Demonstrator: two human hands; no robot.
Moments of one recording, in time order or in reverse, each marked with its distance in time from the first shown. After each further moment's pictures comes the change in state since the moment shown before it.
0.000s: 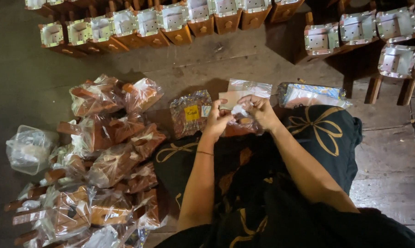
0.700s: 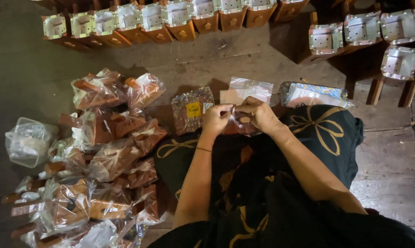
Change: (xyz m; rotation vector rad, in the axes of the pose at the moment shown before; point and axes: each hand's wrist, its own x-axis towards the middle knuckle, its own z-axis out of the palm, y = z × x) left_hand 0.015 -0.028 -0.012 0.793 0.160 0.345; right_hand -0.011 0.011 0.000 -0.826 -0.192 -0.465
